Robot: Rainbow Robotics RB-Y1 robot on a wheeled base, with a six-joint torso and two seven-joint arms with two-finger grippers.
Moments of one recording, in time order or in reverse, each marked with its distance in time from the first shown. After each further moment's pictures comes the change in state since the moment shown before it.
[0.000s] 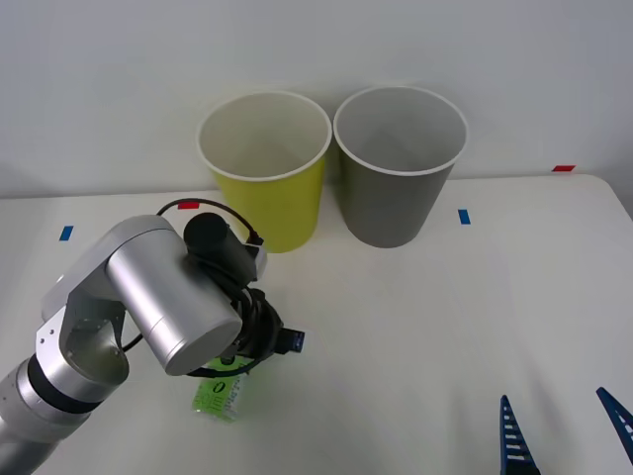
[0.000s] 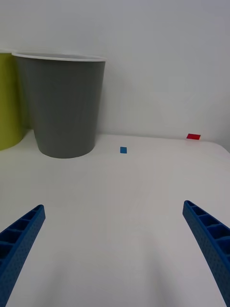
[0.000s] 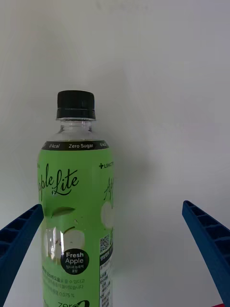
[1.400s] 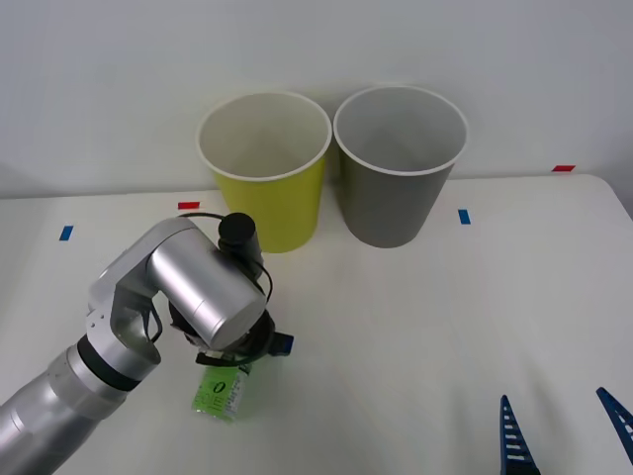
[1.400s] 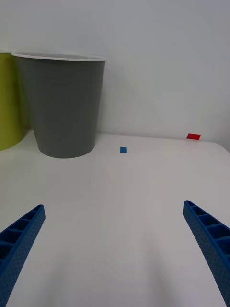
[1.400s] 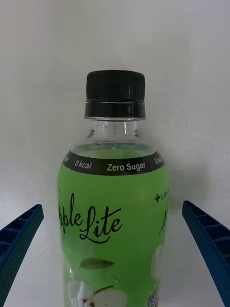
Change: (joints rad) right arm 0.000 0.000 0.000 0.000 0.000 0.000 0.000; left arm -0.035 -0.075 0.000 0.258 -0.077 -0.001 -0.111
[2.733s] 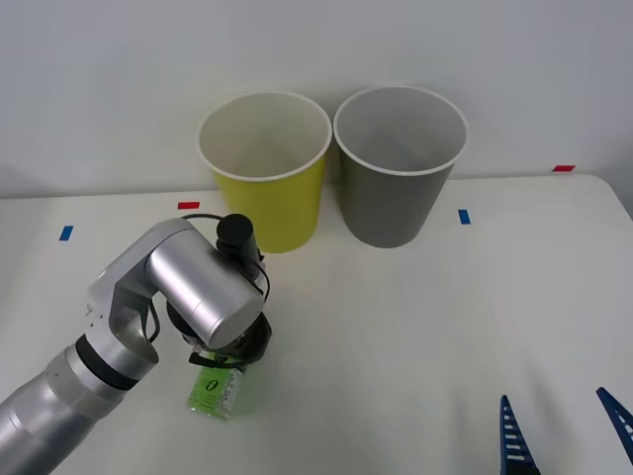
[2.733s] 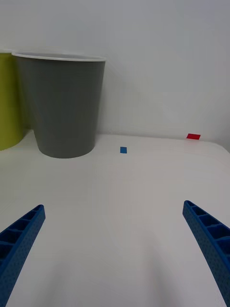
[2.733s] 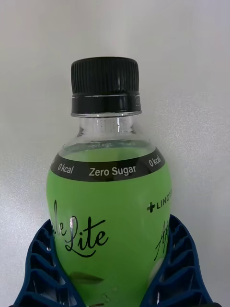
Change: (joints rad) right arm 0.000 0.000 0.000 0.000 0.000 0.000 0.000; left arm 0.001 0.010 0.000 0.005 0.010 0.000 -0.078
